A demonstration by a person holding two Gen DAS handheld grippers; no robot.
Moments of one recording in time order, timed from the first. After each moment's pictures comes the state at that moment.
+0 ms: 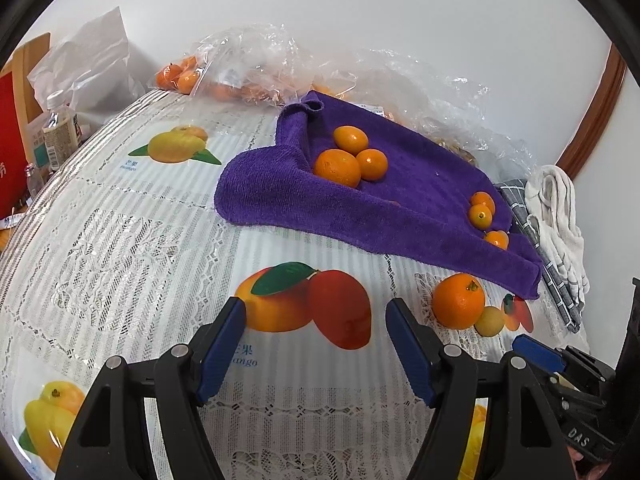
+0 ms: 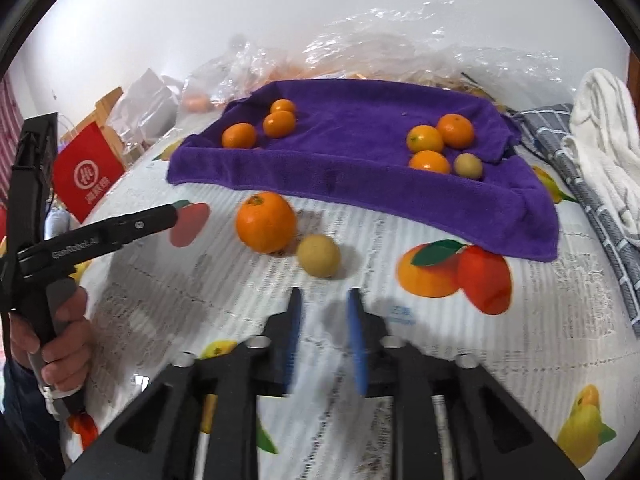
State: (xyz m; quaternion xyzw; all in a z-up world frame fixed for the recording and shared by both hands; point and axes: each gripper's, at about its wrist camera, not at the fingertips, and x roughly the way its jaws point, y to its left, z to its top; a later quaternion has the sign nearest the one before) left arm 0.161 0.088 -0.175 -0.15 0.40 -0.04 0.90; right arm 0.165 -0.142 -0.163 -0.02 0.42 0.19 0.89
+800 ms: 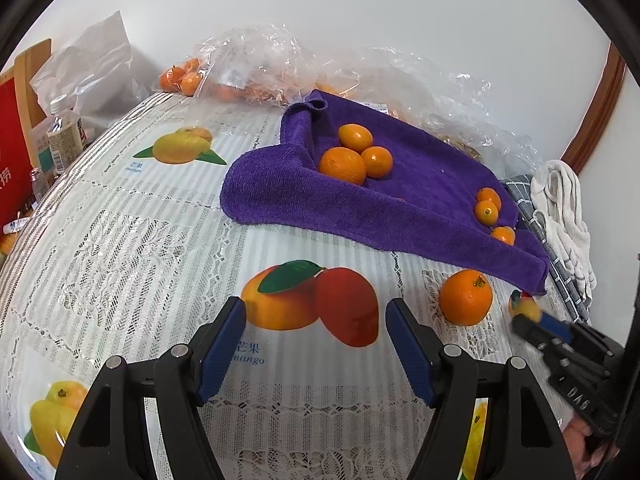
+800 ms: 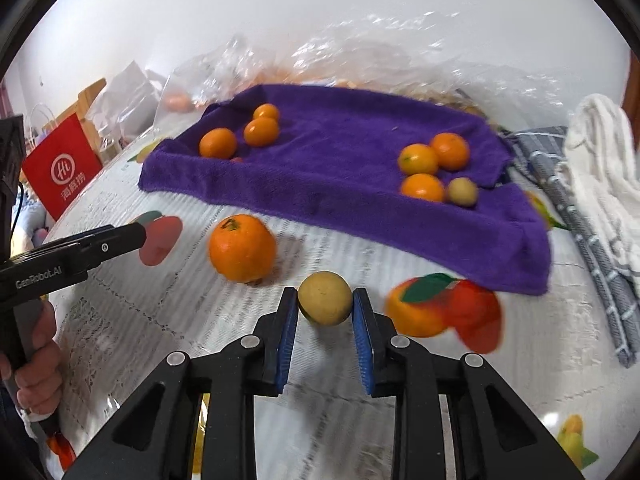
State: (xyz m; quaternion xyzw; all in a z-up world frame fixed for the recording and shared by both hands) left arm 0.161 0.088 -0.175 -0.13 0.40 -0.04 0.90; right arm 0.181 -0.146 -0.162 -0.06 0.40 0.13 0.91
